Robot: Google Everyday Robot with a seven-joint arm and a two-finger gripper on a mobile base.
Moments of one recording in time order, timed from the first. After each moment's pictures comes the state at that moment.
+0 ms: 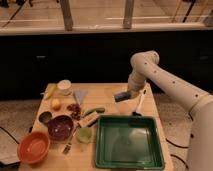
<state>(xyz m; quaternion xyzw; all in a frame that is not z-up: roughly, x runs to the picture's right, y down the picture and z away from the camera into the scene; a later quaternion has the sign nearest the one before) 0.166 0.053 0.817 -0.33 -0.11 -0.11 0.93</state>
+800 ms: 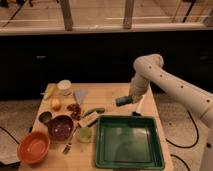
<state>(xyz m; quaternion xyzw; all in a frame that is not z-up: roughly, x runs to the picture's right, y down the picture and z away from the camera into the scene) 0.169 0.077 0.787 -0.33 -0.11 -0.11 0.93</state>
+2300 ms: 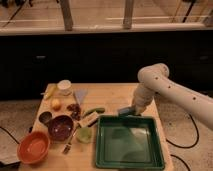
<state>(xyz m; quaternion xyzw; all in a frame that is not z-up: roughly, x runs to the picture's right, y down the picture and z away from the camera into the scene) 0.174 0.128 0.752 -0.35 -0.11 -0.10 0.93</state>
